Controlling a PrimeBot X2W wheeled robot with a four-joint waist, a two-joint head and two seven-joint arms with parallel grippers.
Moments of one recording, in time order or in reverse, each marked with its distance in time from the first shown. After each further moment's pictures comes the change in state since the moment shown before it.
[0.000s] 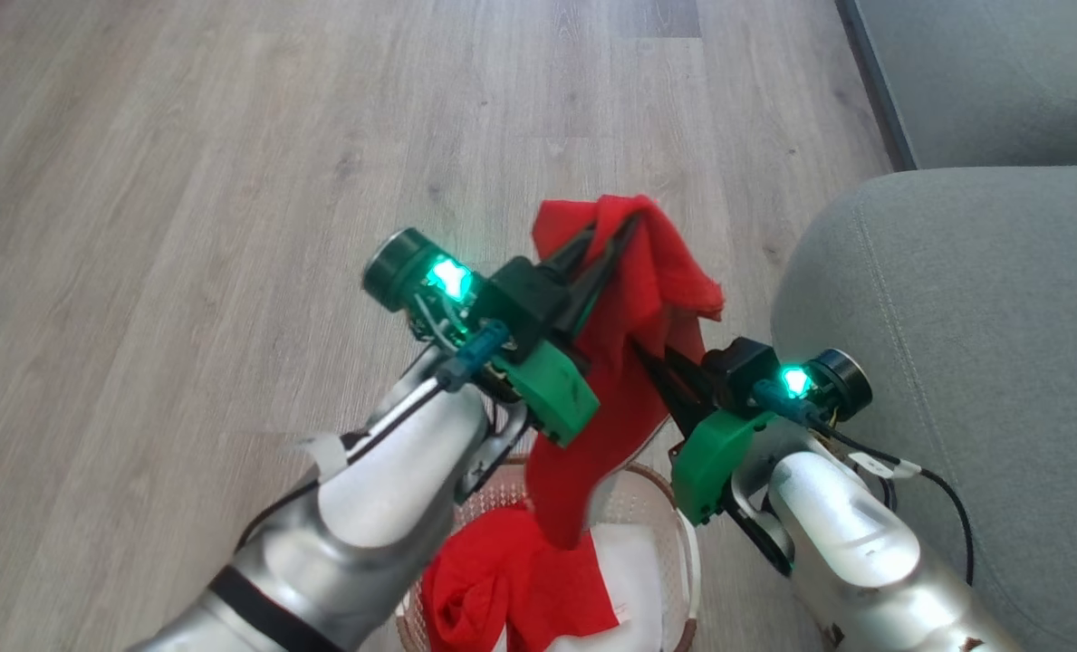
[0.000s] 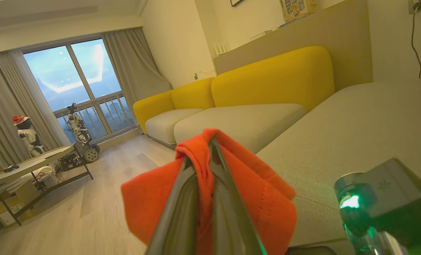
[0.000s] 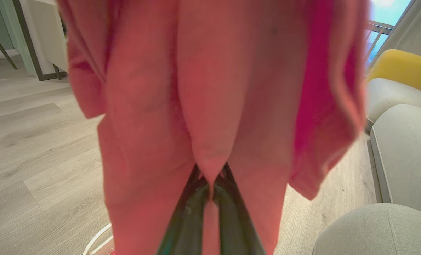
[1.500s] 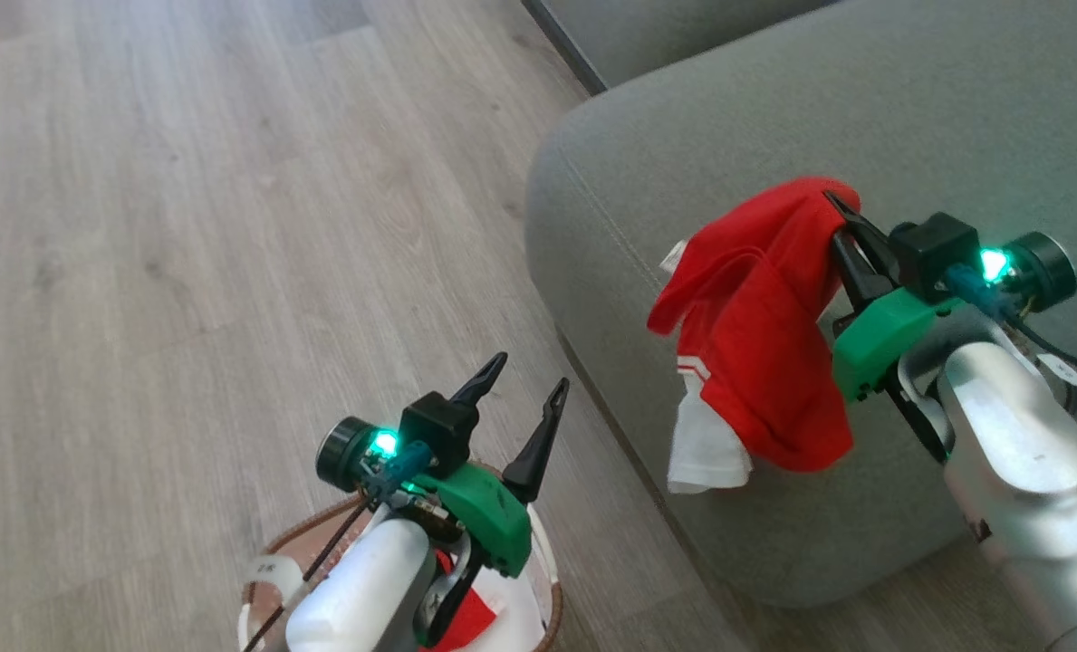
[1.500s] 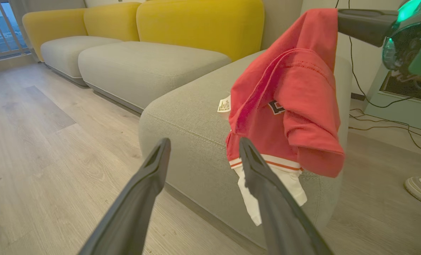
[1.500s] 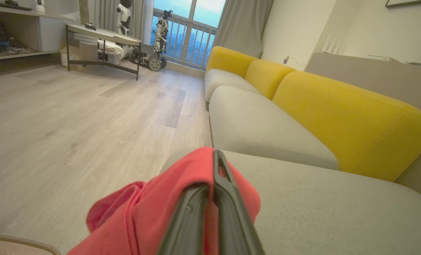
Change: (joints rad) left arm 0.295 0.007 0.112 0.072 -0.106 0.002 0.000; right arm -0.109 -0.219 -0.144 -0.069 -0.005 0.000 0.000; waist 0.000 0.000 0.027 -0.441
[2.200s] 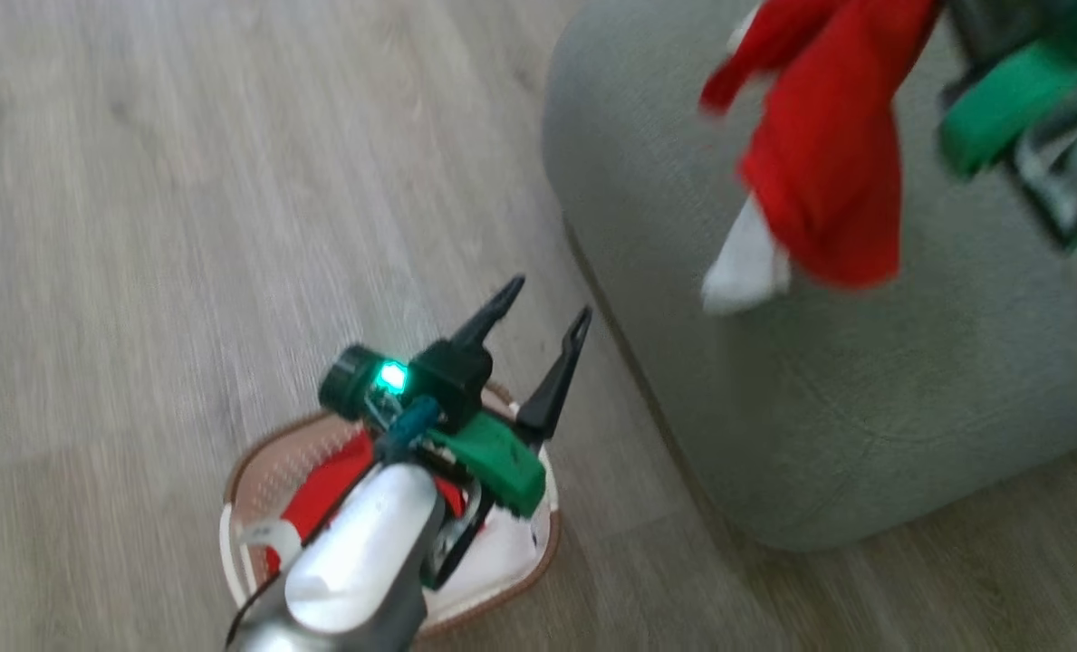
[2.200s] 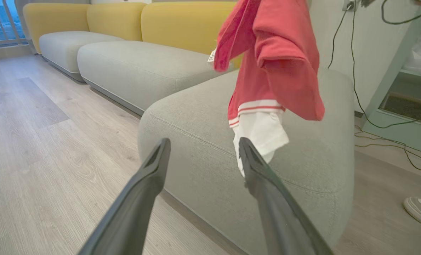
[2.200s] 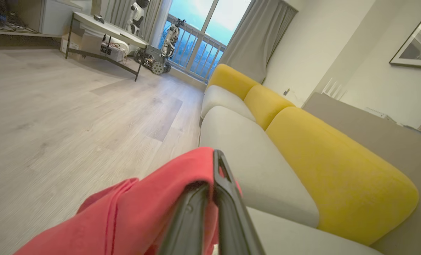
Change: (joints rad) left arm -0.050 0.000 0.022 -0.110 0.071 0.002 0.000; right arm -0.360 -0.147 0.138 0.017 0.104 0.000 0.015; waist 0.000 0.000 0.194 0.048
